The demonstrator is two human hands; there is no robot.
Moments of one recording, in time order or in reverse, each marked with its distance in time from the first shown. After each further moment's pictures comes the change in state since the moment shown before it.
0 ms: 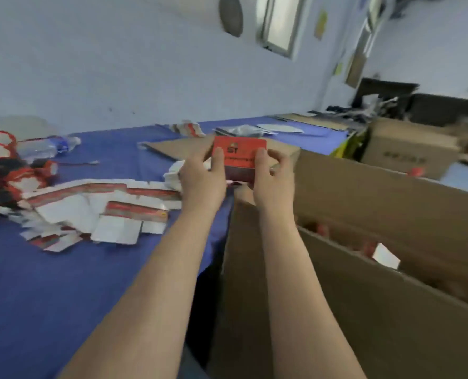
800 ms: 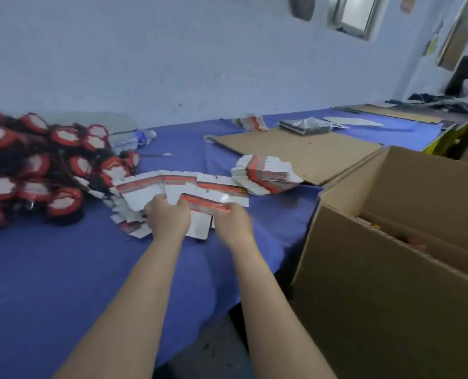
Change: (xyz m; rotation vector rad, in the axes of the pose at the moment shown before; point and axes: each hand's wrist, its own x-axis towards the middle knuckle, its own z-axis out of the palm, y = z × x) left_hand 0.027 -0.121 -0.131 0.361 0.351 -0.529; right_hand -0.052 0.092 0.151 -0.404 -0.586 0.190
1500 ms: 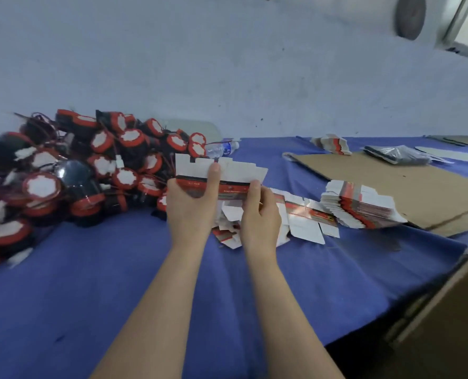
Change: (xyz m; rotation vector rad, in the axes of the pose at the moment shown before) left_hand 0.033 -0.006 -0.117 -0.273 0.321 0.209; right_hand -0.016 -0.084 0.104 0.536 0.133 -0.344
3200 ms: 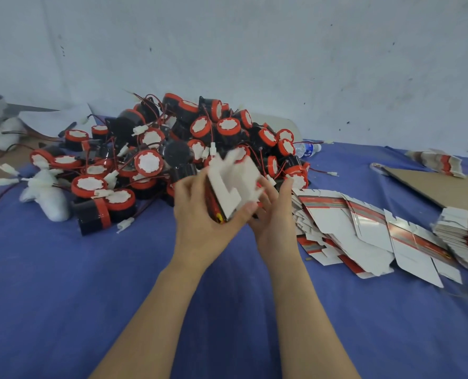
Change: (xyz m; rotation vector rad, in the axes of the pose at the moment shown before) left_hand 0.037 -0.067 -0.120 0.262 0.022 0.329; right_hand -0.042 -0.013 0.109 0.470 -0.555 0.340
